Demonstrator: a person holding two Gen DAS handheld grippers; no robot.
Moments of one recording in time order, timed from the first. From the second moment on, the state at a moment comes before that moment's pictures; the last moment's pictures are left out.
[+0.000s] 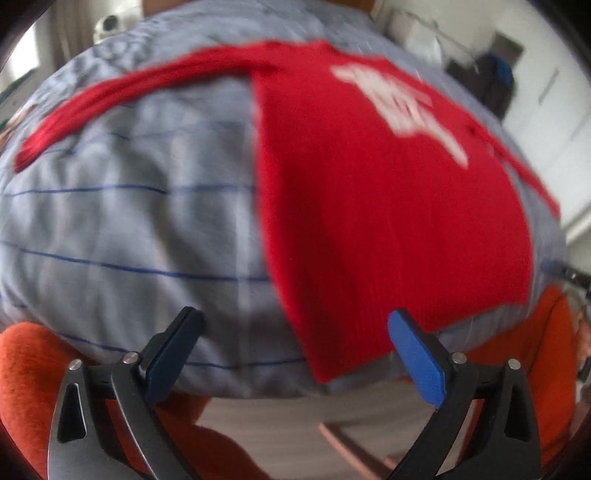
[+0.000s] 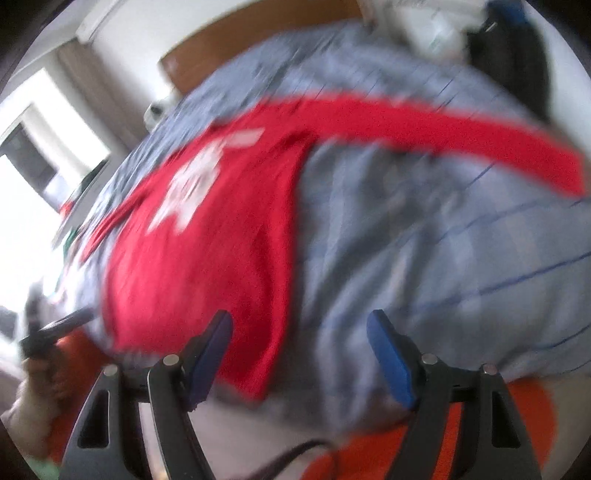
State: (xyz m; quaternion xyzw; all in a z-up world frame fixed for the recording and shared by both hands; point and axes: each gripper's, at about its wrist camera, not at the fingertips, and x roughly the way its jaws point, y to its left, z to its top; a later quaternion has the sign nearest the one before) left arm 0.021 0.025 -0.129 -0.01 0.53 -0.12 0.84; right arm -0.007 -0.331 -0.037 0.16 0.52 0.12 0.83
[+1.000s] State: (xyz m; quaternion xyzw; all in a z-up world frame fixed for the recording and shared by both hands) left arm 0.009 0.041 -0.100 -0.01 0.49 -0.08 0.87; right arm -0.014 -0.298 -0.074 0.16 0.61 0.12 0.76
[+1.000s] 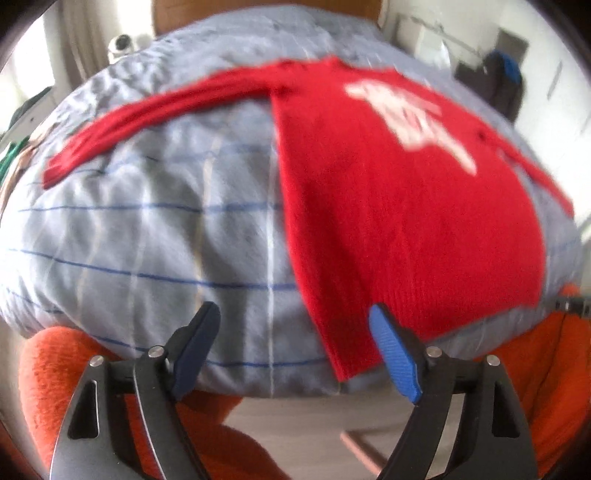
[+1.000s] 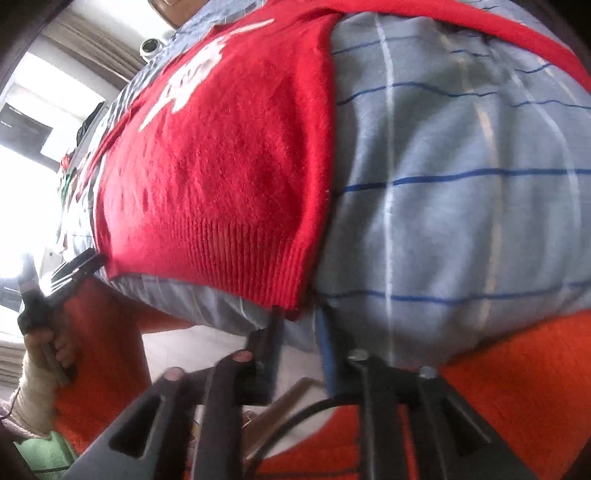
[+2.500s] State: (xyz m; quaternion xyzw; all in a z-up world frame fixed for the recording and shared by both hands) left arm 0.025 0.066 -0.098 -0.03 0.43 0.02 0.90; right arm 0.070 -0.586 -0.001 0.44 0.31 -0.10 0.84
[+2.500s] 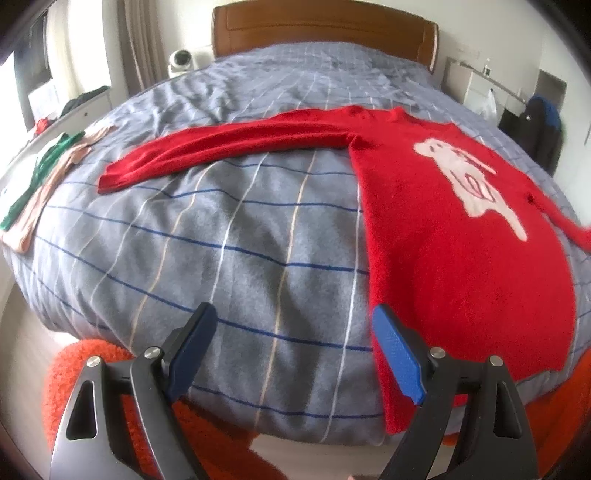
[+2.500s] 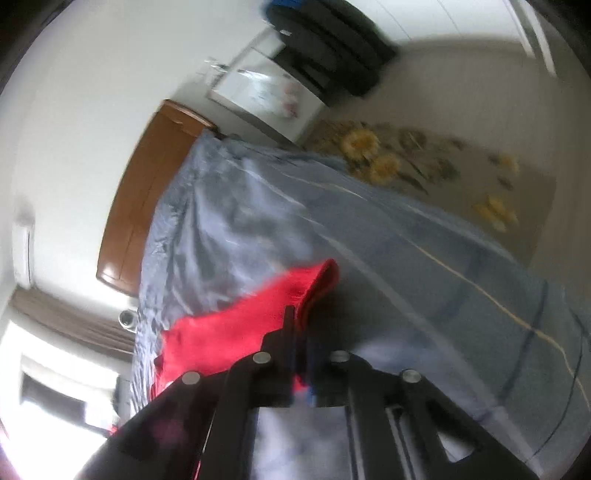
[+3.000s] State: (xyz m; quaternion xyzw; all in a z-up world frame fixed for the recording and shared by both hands) left arm 0.023 0.088 -0.096 -0.07 0.43 0.01 0.90; right arm 0.281 -0.193 0.101 0.18 0.36 0.20 0.89
